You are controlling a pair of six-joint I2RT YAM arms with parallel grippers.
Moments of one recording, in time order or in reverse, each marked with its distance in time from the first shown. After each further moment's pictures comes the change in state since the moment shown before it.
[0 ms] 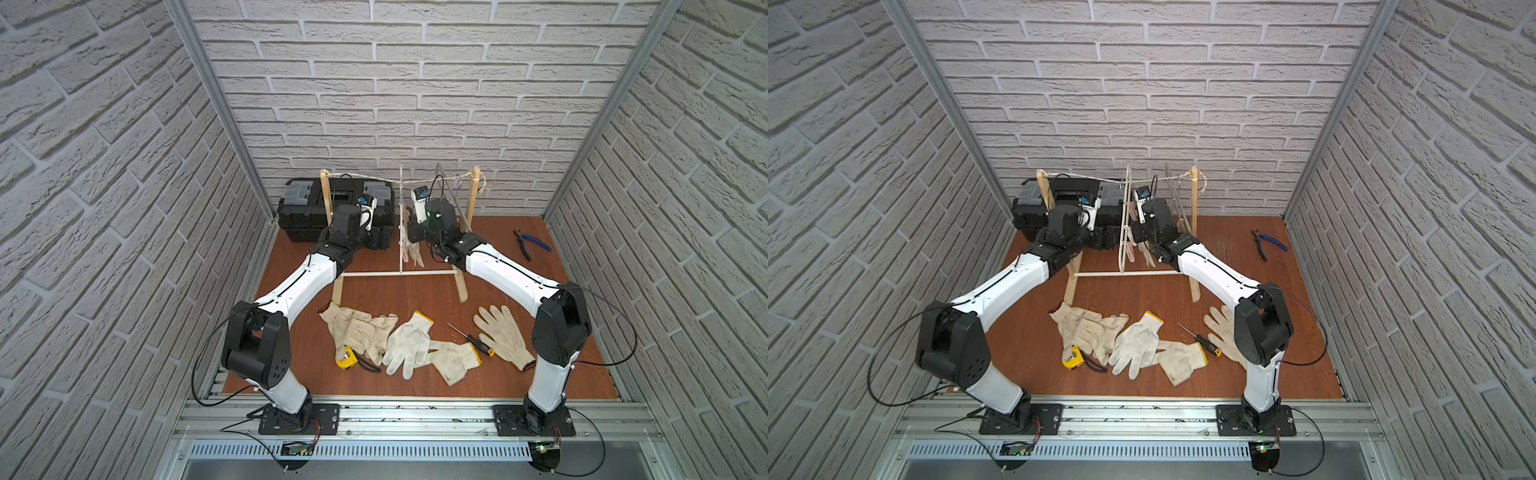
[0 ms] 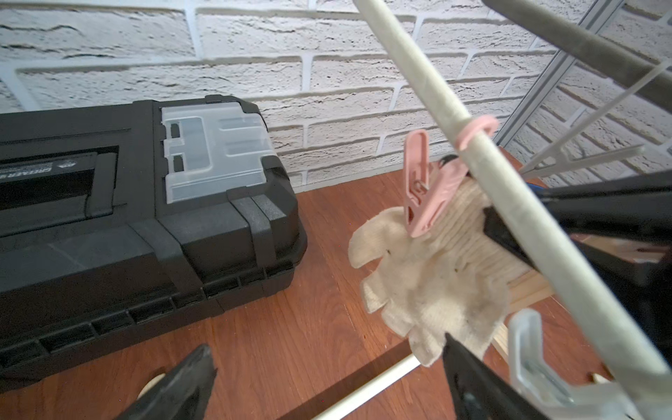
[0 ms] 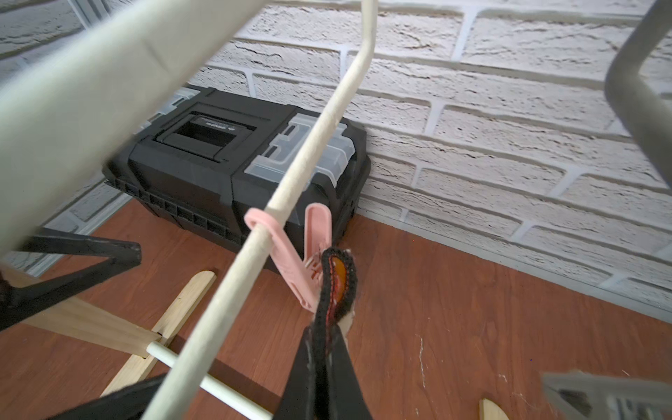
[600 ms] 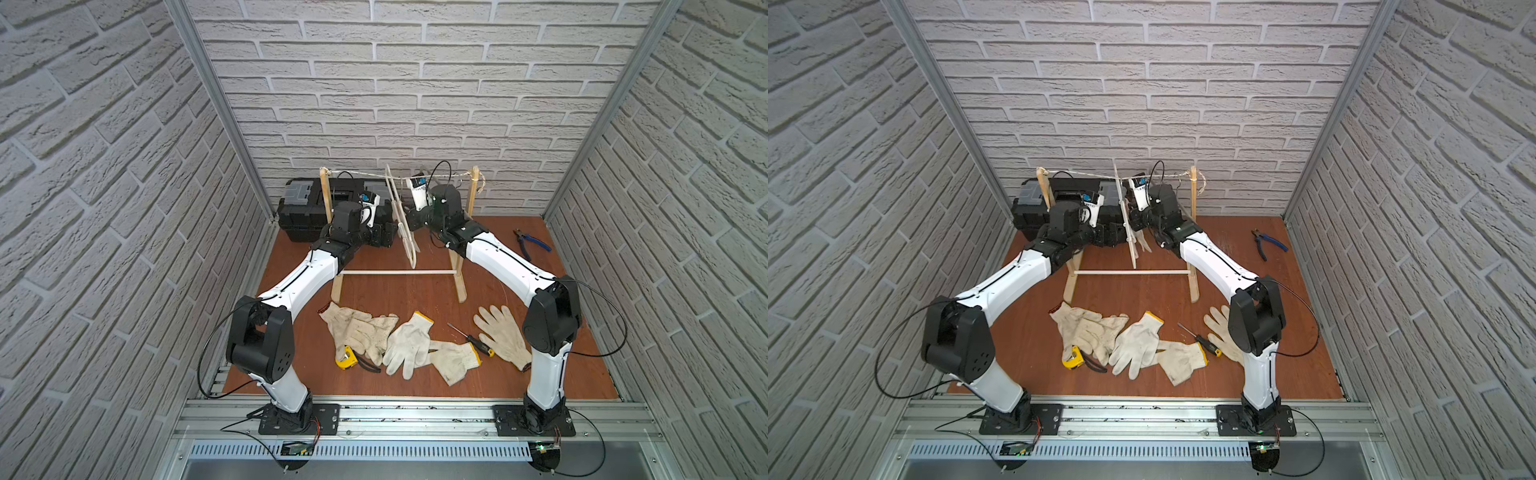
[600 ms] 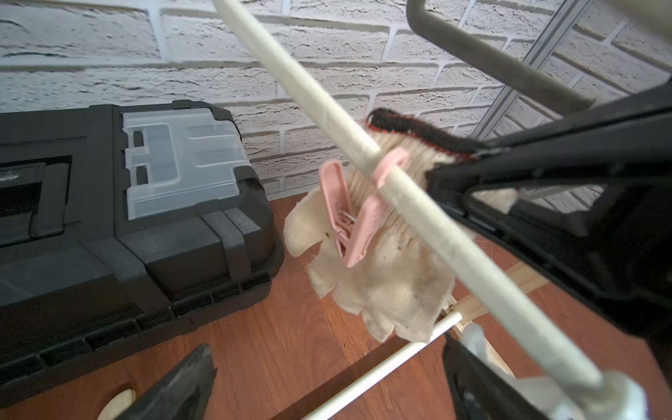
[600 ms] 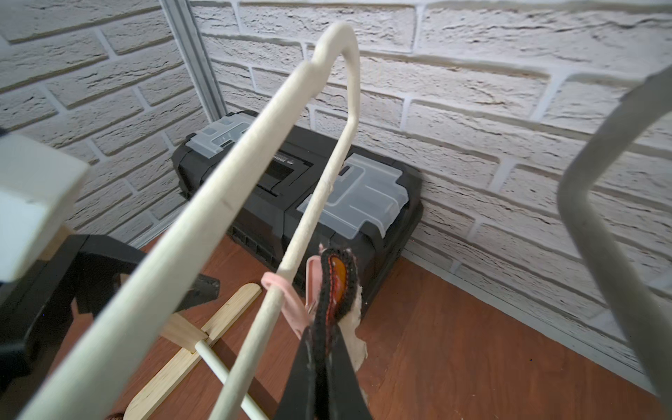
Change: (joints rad) left arm 0.019 0.019 0.030 0.001 0.088 0.004; right arm -0.045 0.081 0.145 -0.004 -0.274 -0.070
